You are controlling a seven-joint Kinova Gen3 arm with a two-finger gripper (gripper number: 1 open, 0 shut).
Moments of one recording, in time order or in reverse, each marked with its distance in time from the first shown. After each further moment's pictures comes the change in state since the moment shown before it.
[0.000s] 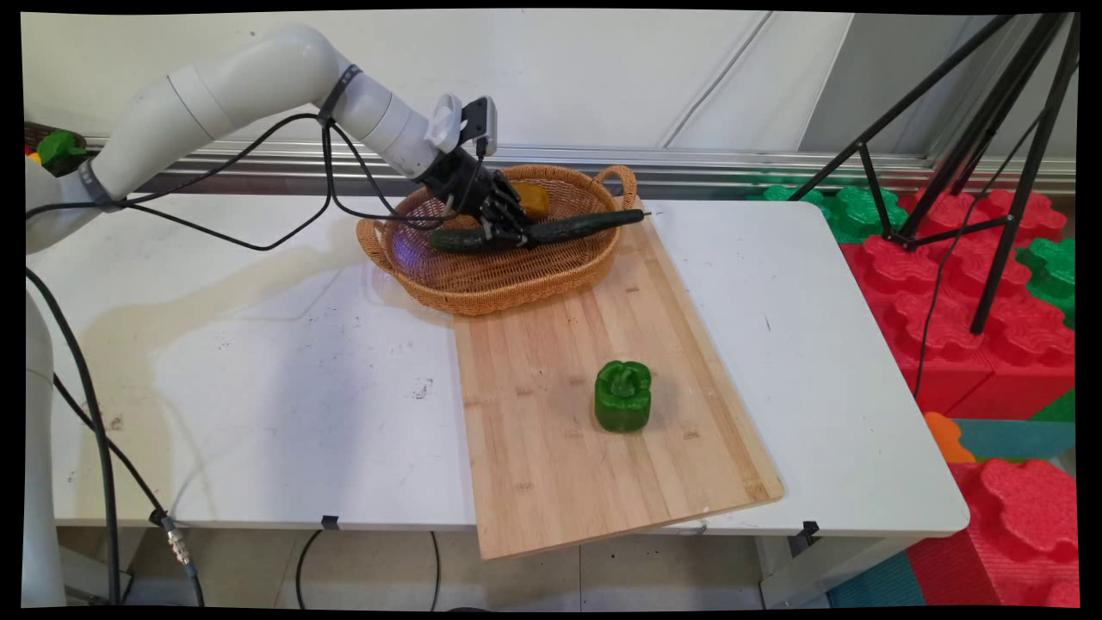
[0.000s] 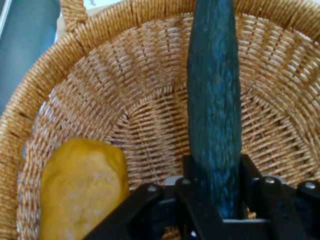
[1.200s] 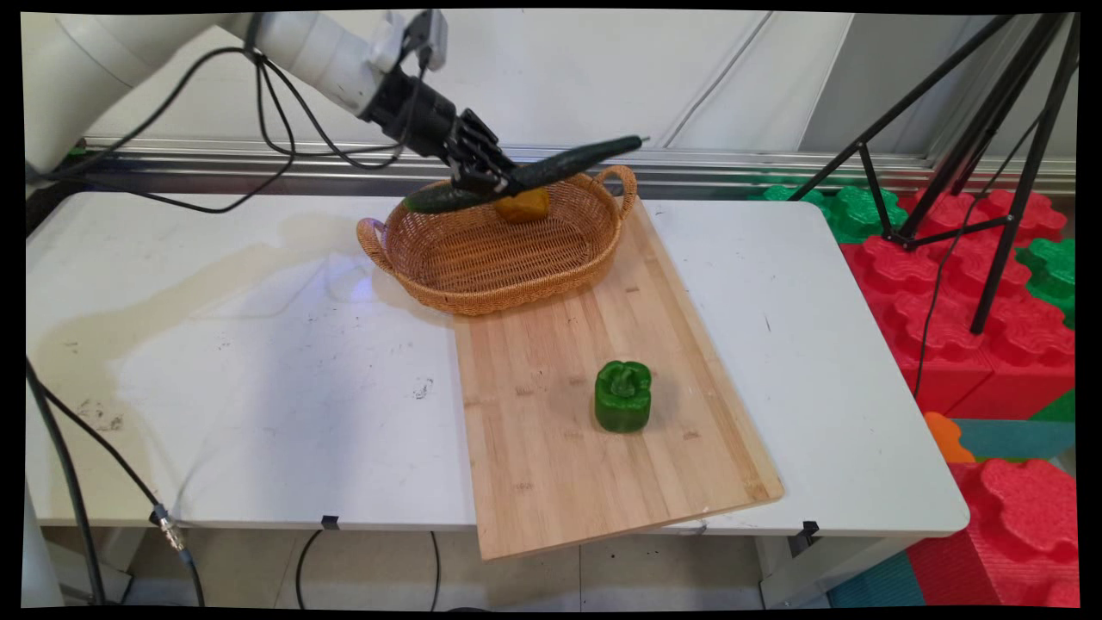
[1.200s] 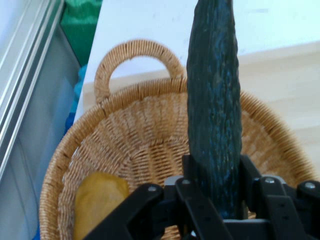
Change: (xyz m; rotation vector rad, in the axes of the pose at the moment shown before) arm 0.028 0.006 -0.105 -0.006 0.126 -0.044
